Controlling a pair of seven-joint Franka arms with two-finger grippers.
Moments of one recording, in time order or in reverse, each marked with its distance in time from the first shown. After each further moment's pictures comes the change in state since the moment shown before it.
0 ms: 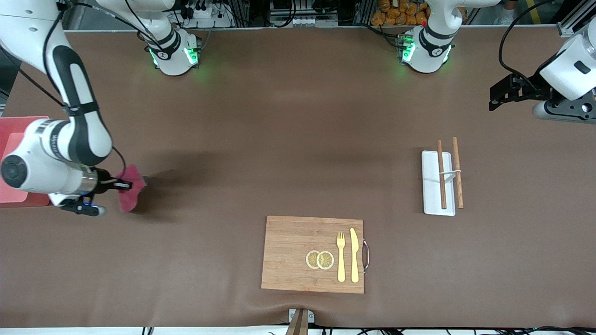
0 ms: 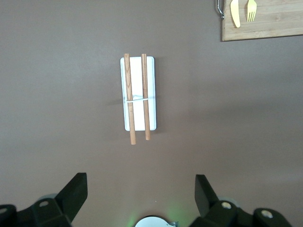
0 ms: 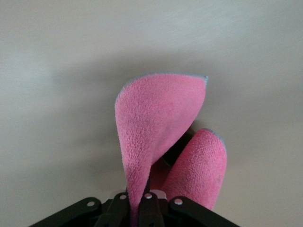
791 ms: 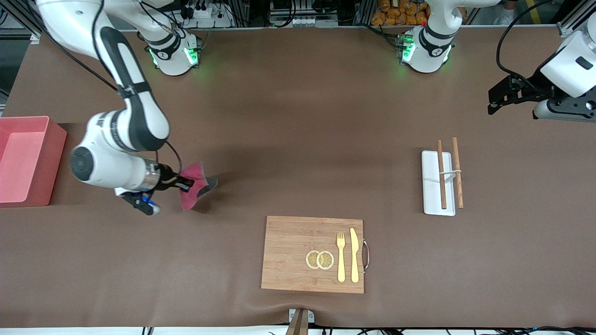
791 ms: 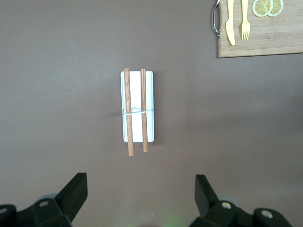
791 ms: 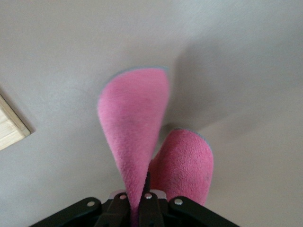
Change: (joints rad) left arm 0.004 0.000 -0.009 0.012 0.001 0.046 -0.021; right arm 0.224 -0.058 -0.026 0.036 0.184 -0.038 0.345
